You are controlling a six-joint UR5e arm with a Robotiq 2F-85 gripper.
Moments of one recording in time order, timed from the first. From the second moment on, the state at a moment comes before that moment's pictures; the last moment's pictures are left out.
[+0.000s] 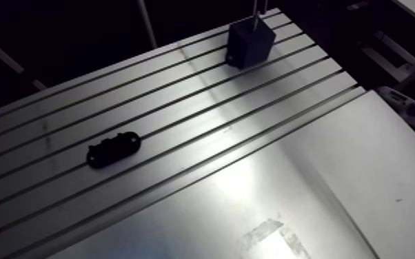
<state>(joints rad) -0.50 -0.91 1.21 -1.56 -1.64 -1.81</state>
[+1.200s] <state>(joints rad) -0.51 -0.98 1.29 -1.69 -1.63 -1.82</state>
